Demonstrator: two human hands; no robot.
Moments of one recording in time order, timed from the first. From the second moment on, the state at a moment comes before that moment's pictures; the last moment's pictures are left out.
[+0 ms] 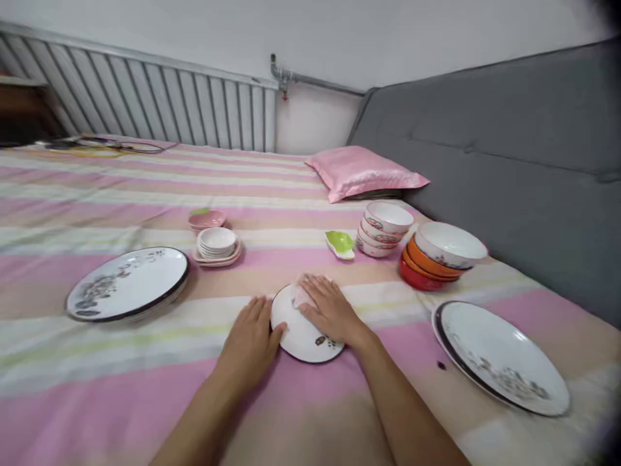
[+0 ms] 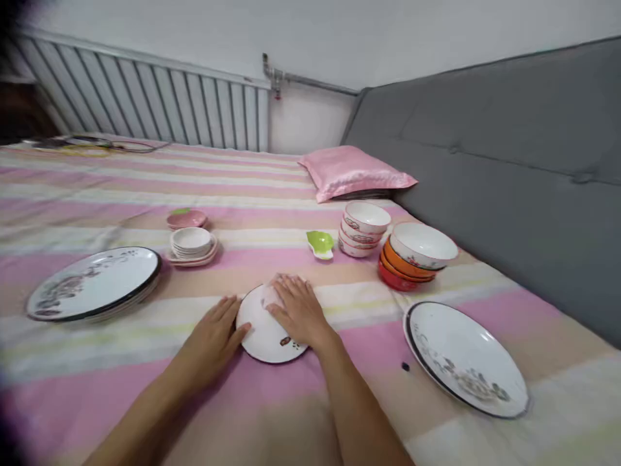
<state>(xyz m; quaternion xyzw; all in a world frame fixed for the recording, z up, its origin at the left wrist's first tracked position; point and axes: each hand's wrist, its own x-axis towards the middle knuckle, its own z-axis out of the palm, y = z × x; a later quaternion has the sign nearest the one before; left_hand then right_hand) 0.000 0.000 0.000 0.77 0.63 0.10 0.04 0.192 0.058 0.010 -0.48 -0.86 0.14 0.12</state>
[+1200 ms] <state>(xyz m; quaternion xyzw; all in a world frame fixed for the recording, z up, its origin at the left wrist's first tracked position) 0.004 -0.016 0.025 0.75 0.65 0.06 0.11 0.216 0.052 0.039 -0.37 -0.86 0.33 0.15</state>
